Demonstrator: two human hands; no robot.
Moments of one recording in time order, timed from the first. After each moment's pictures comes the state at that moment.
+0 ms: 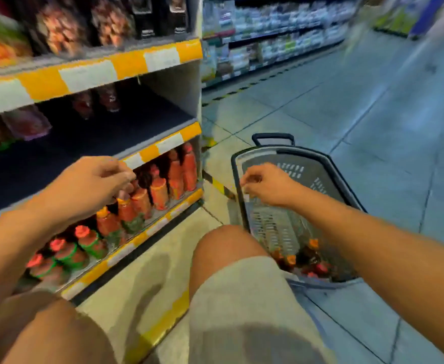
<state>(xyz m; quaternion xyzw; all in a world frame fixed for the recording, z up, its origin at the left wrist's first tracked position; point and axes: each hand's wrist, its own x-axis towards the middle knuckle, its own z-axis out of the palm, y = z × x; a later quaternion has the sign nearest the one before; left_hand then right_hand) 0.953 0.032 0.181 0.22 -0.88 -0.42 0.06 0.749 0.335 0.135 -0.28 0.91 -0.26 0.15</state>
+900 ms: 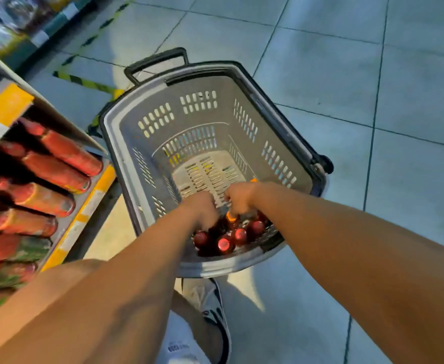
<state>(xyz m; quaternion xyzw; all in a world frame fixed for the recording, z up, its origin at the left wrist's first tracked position) 0.728 0.373 -0.046 0.03 -0.92 -0.16 -0.35 0.678 0.506 -0.079 -0.19 0.88 -0.04 0.42</state>
